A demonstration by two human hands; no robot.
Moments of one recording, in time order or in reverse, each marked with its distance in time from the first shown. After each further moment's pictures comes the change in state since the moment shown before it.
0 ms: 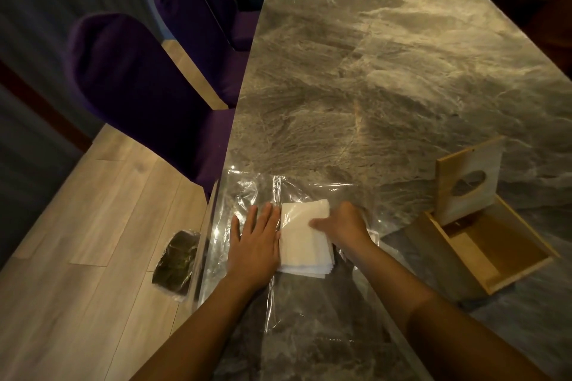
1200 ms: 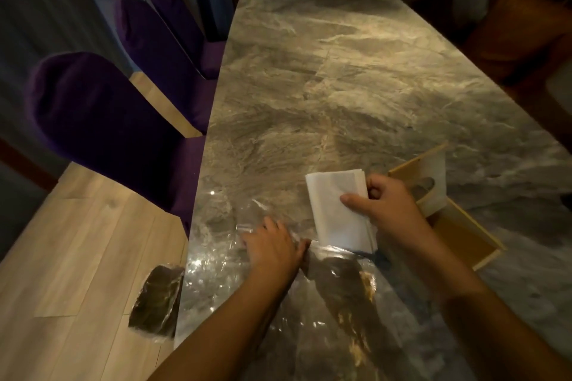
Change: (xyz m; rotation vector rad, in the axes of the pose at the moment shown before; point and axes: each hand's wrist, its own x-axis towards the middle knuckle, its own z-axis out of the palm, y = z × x) left_hand 0.034 0.088 -0.032 0.357 -0.103 -0.071; right_hand -0.053 -0.009 -0.125 0.378 0.119 -0.355
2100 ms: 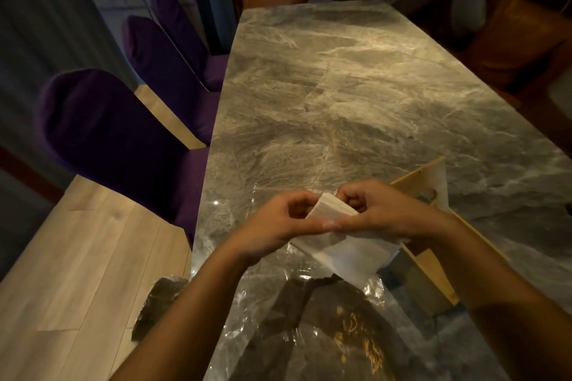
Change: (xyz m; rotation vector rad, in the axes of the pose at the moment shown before) left_hand -0.017 -0.037 -0.108 -1.462 -0.302 0.524; right_hand 0.022 -0.029 -0.016 -0.386 -0.537 -0.196
